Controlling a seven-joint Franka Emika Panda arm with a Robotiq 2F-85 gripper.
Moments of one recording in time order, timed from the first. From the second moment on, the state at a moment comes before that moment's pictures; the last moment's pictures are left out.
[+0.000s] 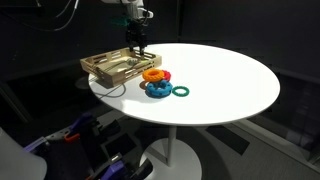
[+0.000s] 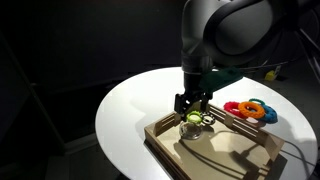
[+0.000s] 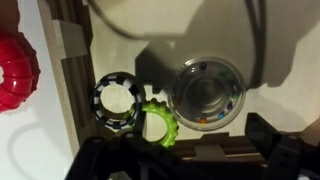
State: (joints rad) arm 0.32 0.40 0.16 -1.92 -0.08 2.24 0.50
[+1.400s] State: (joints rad) arm 0.35 0.47 0.12 -1.89 -0.09 2.24 0.50
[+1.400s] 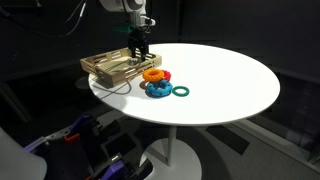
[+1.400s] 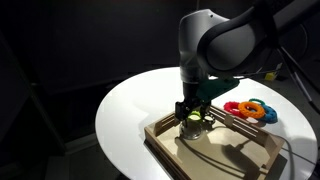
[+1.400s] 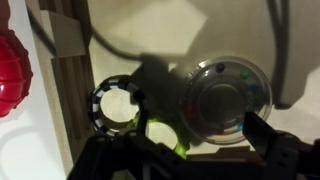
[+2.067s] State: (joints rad) arm 0.36 0.47 0.12 -1.88 -0.09 2.24 0.50
